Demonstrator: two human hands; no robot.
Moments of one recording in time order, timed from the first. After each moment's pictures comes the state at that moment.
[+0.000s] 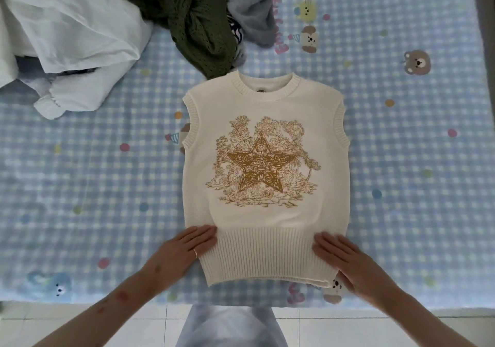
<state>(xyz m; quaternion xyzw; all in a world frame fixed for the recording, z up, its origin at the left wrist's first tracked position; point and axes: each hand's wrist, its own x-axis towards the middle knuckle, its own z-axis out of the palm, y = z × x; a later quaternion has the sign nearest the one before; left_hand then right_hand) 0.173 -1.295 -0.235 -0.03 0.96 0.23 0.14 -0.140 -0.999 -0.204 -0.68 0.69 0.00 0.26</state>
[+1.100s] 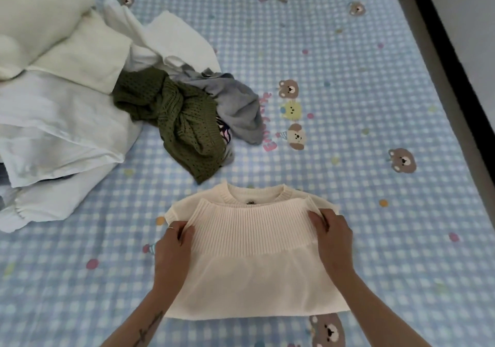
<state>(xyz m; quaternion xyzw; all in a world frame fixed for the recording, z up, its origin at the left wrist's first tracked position) -0.020 -1.429 -0.255 -0.59 0.70 0.39 -0.10 -0.268 -1.240 -0.242 -0.22 0.92 -0.29 0.13</state>
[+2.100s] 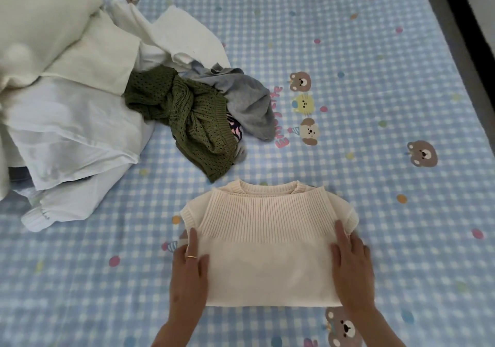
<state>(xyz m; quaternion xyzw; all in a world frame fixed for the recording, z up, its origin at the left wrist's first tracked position) 0.013 -1.389 -0.252 -0.55 0.75 0.36 -0.01 -0.224 -1.196 -0.251 -0.25 0.95 -0.09 0.14</state>
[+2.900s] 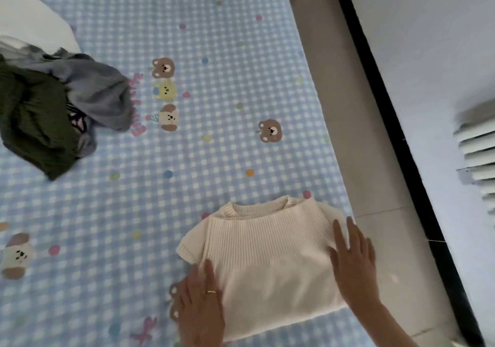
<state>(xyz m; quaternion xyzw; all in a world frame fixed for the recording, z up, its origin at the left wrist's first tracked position) -0.159 -1.108 -0.229 -0.42 0.87 0.24 0.04 -0.394 -0.929 -0.173 -0.28 0.96 0.07 0.06</state>
